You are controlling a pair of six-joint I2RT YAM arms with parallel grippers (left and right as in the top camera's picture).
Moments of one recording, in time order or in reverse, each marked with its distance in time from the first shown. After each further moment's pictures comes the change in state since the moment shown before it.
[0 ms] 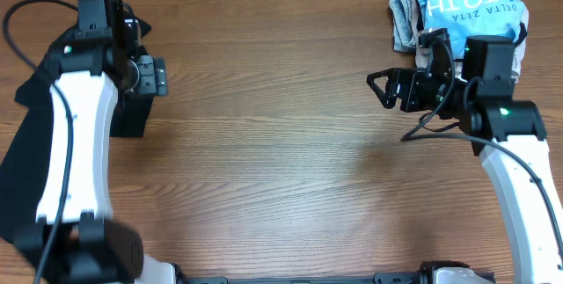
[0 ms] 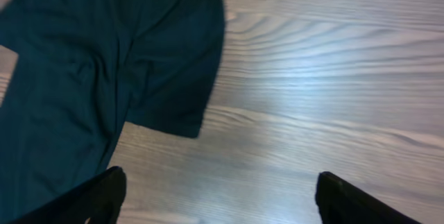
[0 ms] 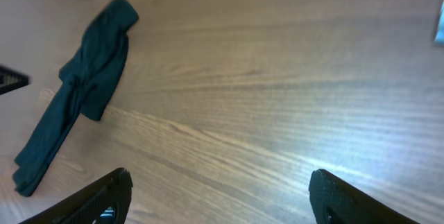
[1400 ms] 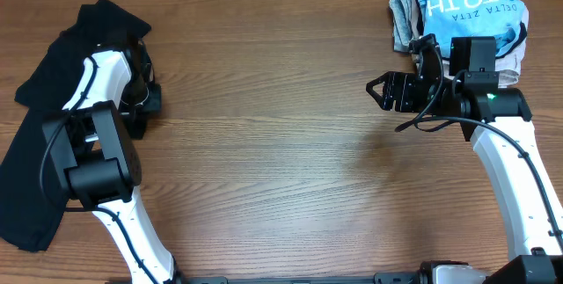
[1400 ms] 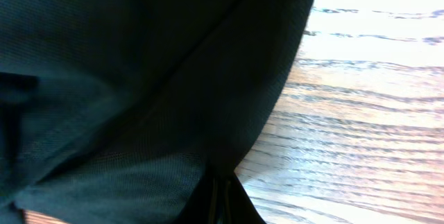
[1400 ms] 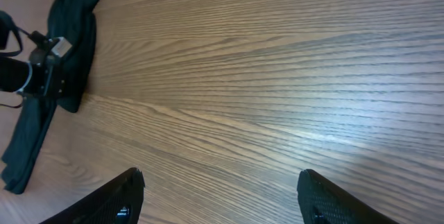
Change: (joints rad) left arm 0.090 0.518 0.012 0.118 -0.007 0.085; right arm 0.000 0.100 0.000 -0.048 0.042 0.007
